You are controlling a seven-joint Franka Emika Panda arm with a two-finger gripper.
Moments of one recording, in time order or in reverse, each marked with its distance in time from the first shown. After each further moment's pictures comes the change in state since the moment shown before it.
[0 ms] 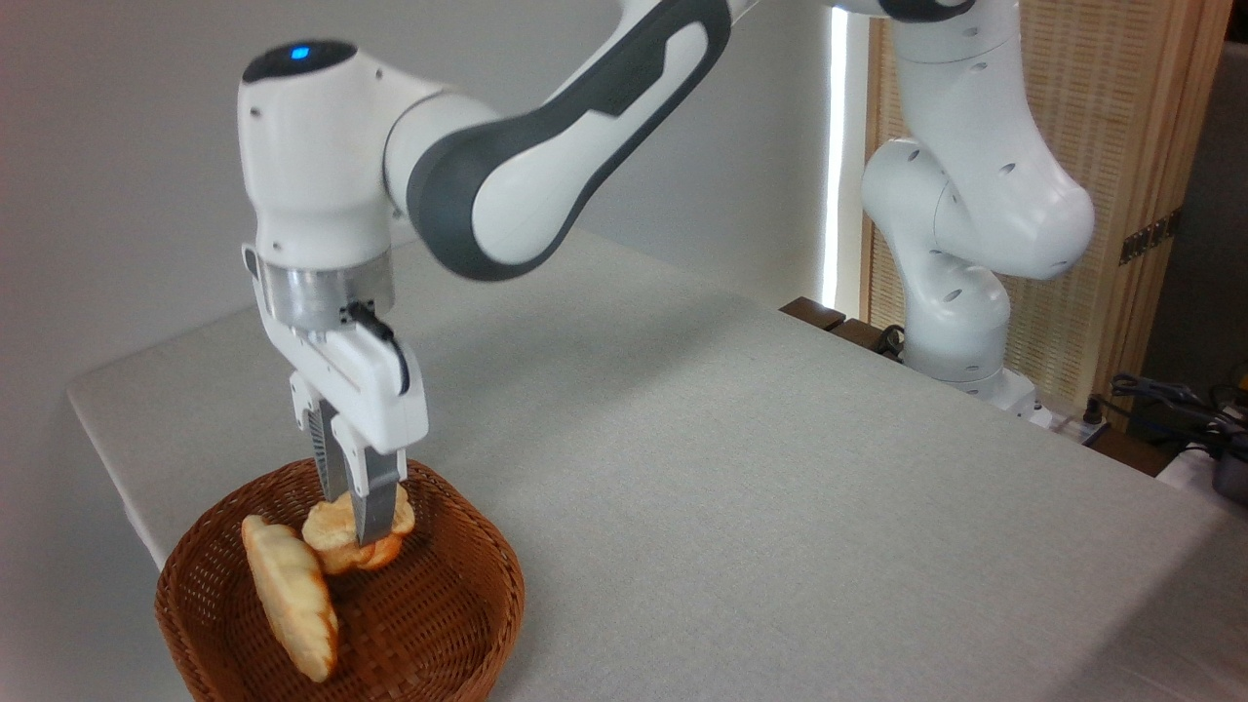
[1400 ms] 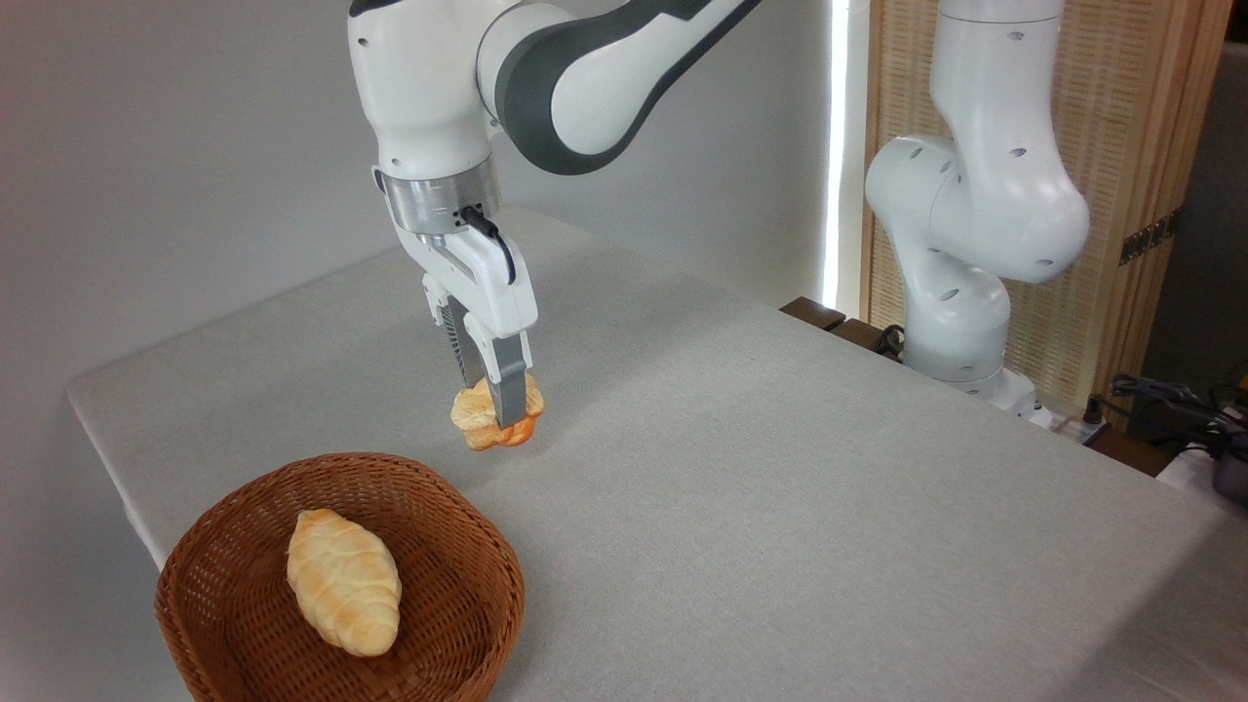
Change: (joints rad) arm -0.118 -0.303 -0.008 -0.336 -0.025 -0.159 0.000
